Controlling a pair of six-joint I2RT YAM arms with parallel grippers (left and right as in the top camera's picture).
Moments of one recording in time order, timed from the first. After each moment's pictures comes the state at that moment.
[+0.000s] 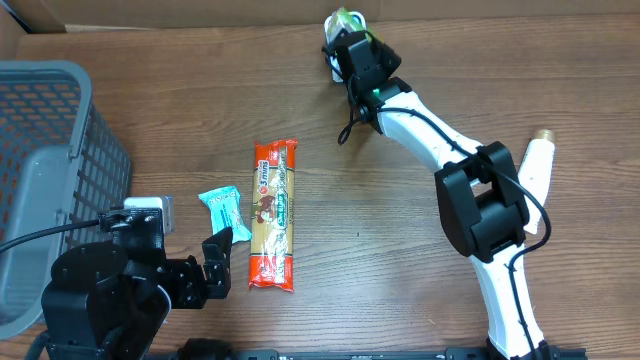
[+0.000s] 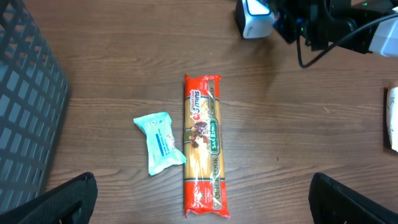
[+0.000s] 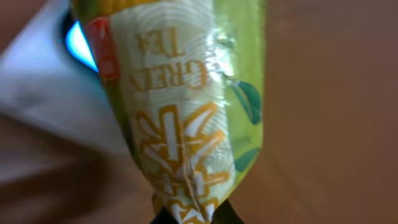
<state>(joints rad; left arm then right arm) -0.12 0.74 1.41 -1.36 0.02 -0.18 0.48 2.36 1.90 -0.25 0.58 -0.58</state>
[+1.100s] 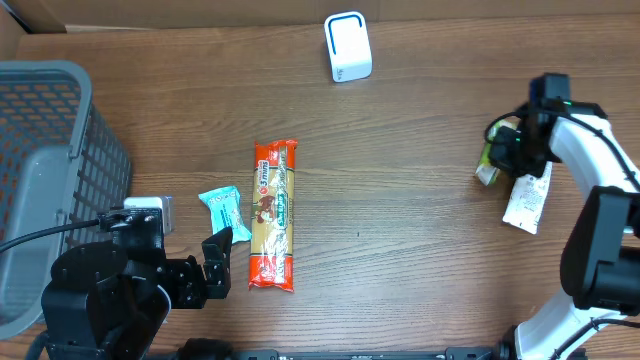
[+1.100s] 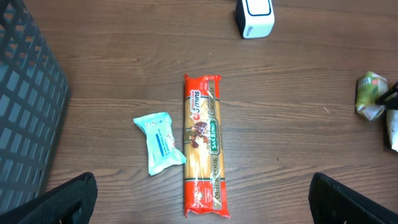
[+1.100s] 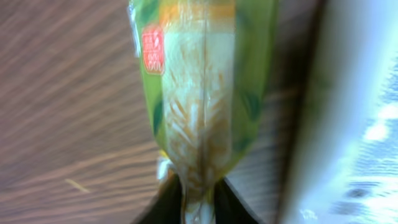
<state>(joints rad) -0.12 0.74 1.41 -1.36 0.02 -0.18 -0.14 1.90 1.33 -0.85 -0.13 0.28</state>
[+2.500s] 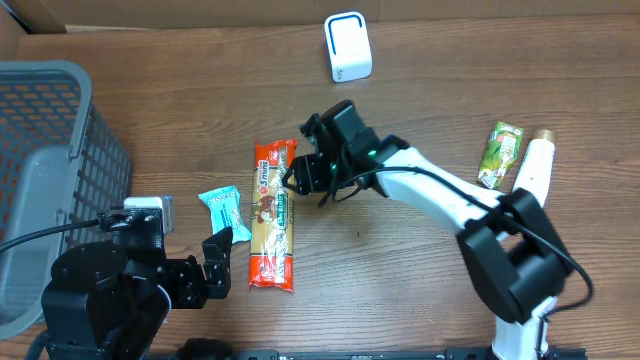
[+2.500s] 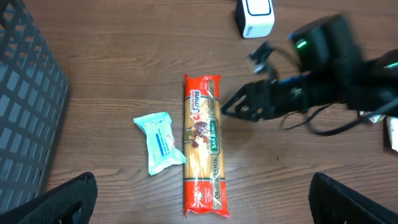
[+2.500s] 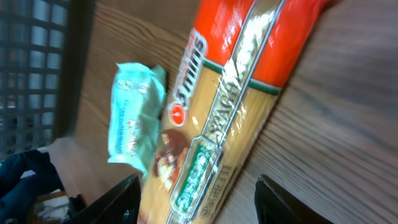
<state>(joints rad) -0.12 0.74 1.41 -1.36 0.02 -0.18 0.66 2.02 1.37 -0.33 -0.54 0.49</state>
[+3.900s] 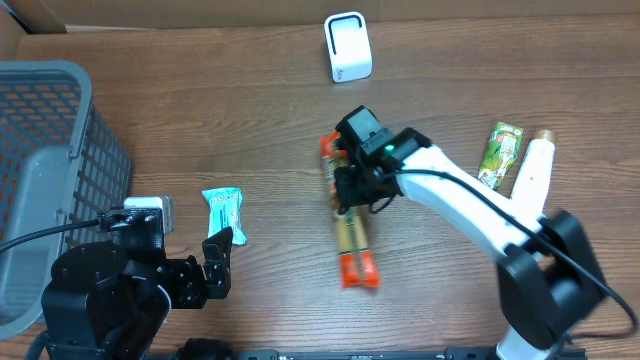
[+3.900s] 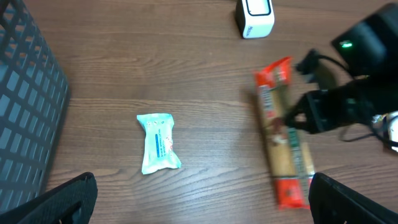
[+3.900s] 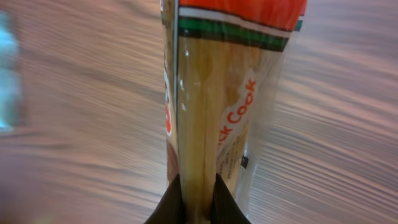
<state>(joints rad) -0.12 0.74 1.41 -1.36 0.02 -0.18 0.64 1.82 1.38 -0.88 -0.11 0.40</state>
